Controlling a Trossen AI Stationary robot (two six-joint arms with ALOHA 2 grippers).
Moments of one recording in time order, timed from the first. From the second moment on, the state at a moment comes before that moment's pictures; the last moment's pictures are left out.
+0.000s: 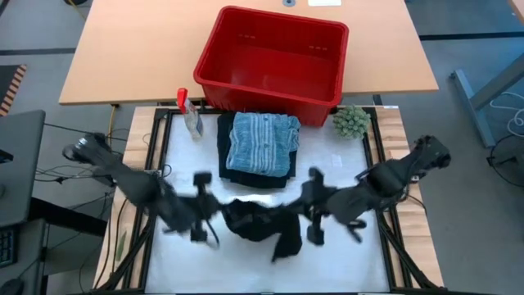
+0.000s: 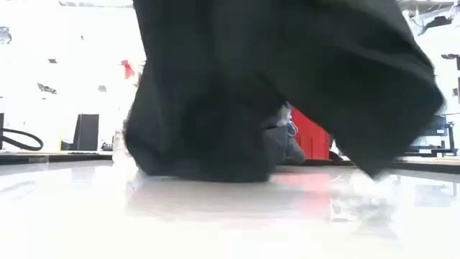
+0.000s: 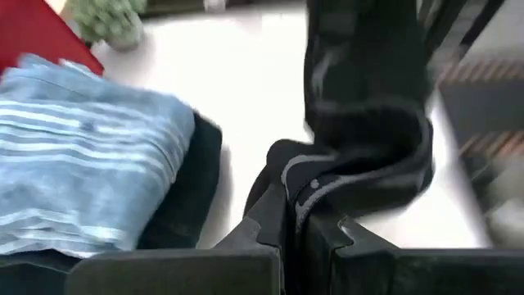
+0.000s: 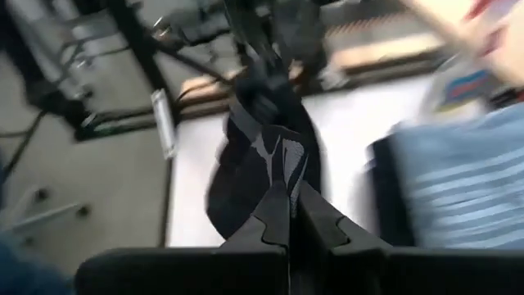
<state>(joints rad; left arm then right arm) -0.55 1.33 1.46 -0.92 -0.49 -0.31 0.55 1.54 1.82 -0.85 0.49 0.50</state>
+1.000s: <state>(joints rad) -0.35 1.11 1.56 -1.37 -0.96 -0.10 0.37 1.59 1.81 -0.93 0.94 -0.13</state>
